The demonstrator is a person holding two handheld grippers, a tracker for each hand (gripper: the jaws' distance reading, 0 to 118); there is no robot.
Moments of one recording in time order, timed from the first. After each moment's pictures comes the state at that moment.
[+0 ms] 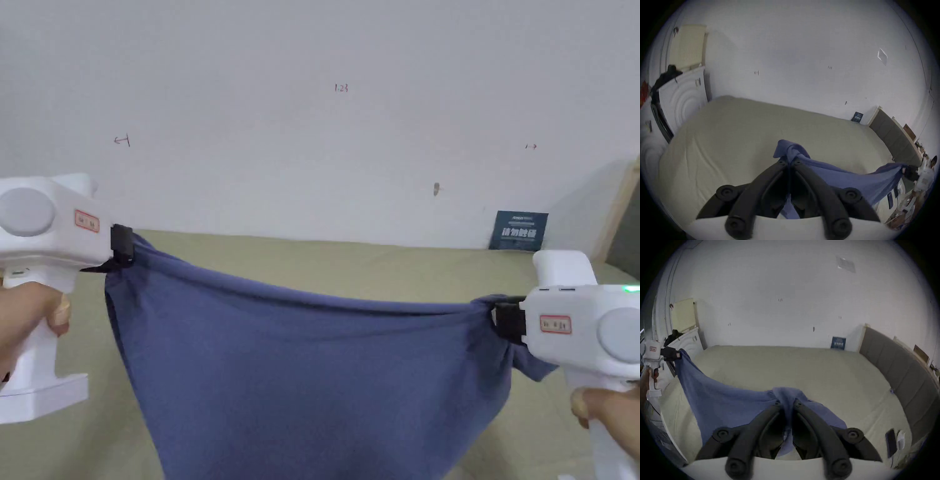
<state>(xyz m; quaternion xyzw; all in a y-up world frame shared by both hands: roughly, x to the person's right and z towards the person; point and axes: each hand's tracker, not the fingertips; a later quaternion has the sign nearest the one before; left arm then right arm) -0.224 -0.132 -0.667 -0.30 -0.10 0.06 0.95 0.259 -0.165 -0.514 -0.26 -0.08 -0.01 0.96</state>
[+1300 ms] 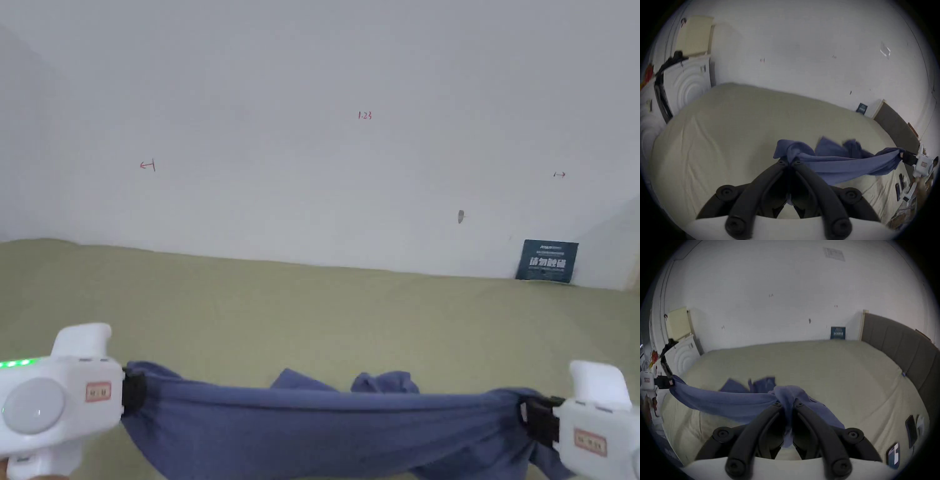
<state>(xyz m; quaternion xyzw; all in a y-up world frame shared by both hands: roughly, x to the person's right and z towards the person) -0.234 -0.277 -0.596 -0.35 -0.09 0.08 0.93 0.285 -0.290 -0.501 -0.27 -0.08 -0.07 0.96</state>
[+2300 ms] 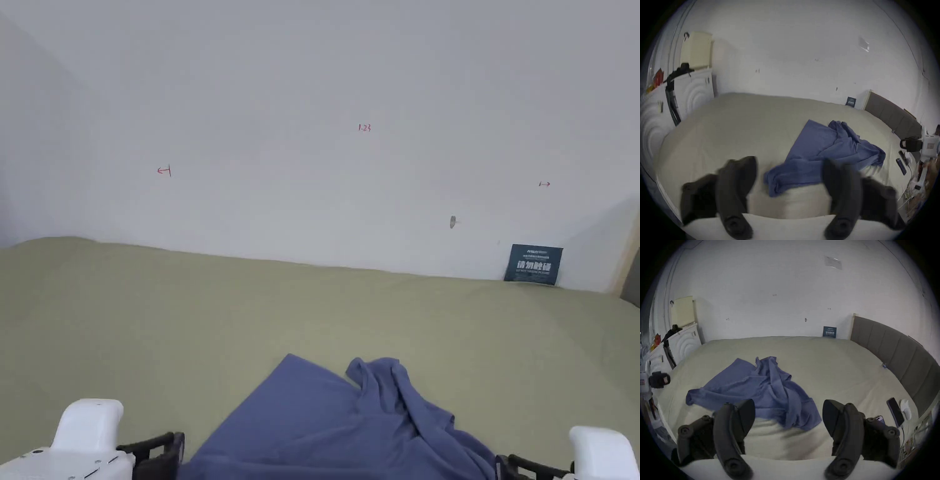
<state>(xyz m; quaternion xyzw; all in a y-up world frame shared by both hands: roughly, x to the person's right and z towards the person) -0.240 -0.276 -0.448 -0.25 -0.11 0.02 0.96 0.223 -0.255 -0.353 -0.27 -0.10 -0.03 0.96</state>
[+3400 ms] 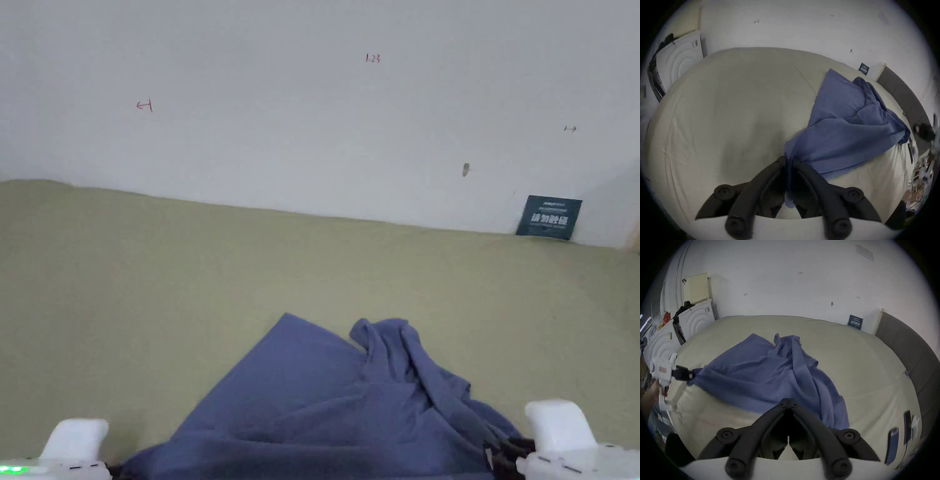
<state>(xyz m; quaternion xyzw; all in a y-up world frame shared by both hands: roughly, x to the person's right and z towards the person) -0.259 -0.401 -0.559 -0.45 -0.12 0.01 0.89 0.223 -0.309 -0.460 -0.35 -0.01 0.00 0.94</state>
